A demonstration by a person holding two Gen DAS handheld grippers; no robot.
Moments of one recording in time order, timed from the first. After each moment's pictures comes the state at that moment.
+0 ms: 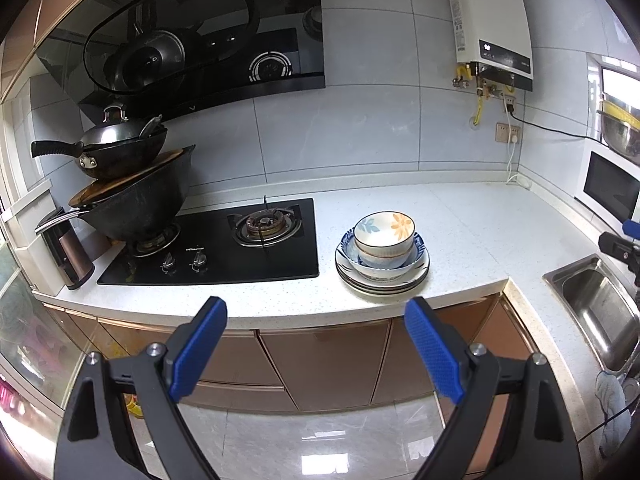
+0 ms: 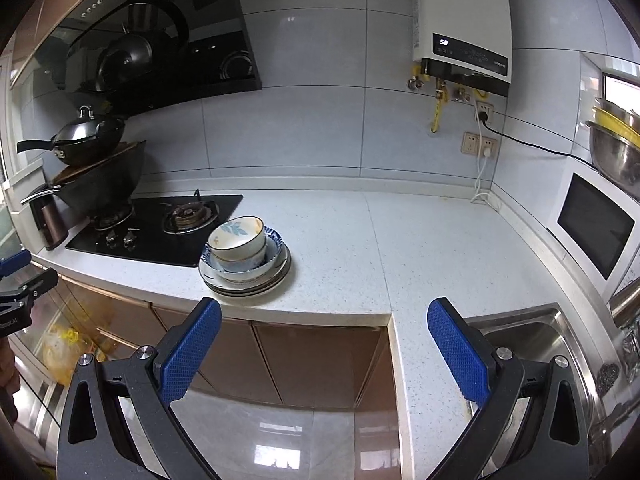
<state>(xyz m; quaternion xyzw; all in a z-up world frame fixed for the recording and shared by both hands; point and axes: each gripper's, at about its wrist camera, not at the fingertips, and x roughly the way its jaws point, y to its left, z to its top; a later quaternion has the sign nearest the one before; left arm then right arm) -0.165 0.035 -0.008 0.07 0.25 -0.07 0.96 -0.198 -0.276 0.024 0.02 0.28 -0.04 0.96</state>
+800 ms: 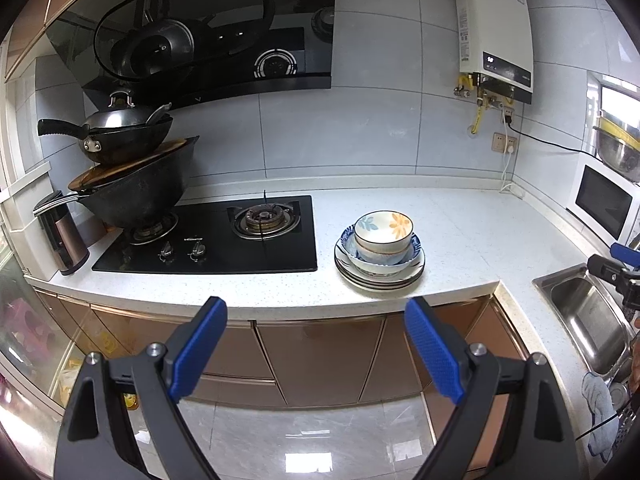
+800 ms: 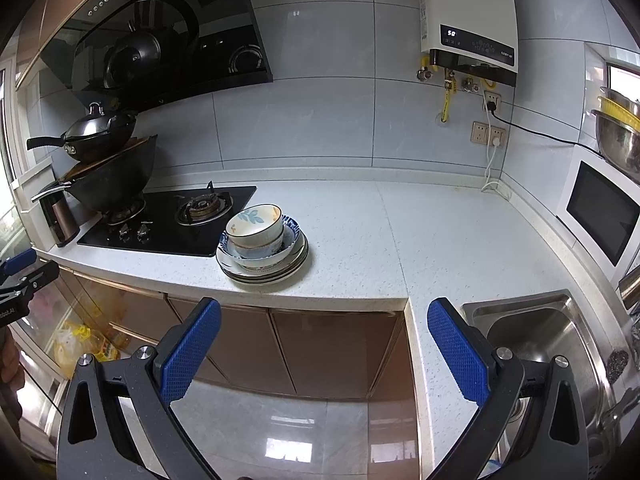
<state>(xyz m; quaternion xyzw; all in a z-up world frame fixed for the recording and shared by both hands) -0.181 0.058 -0.008 0.04 0.26 -0.09 0.96 -0.210 -0.259 0.017 0.04 0.29 -0.03 0.96</state>
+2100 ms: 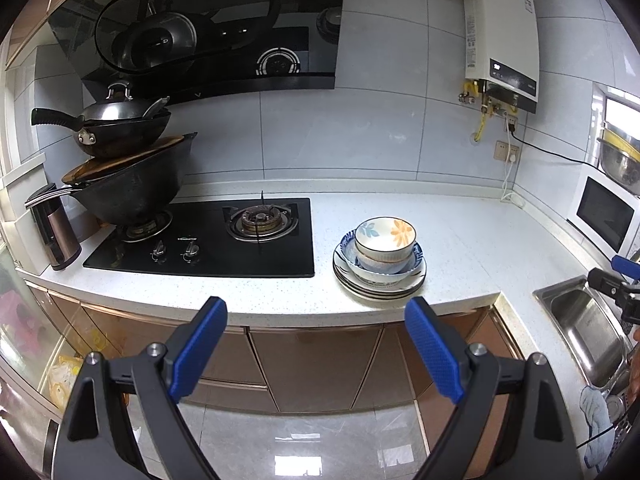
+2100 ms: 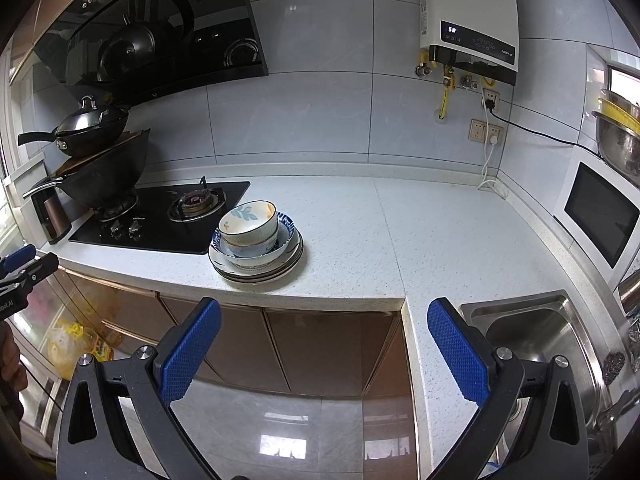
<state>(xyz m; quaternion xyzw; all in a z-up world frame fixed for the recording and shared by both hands) -0.155 0.066 -0.016 0.02 0.26 -0.09 0.96 -0.196 -0.256 0.013 0.03 0.30 -0.04 0.95</state>
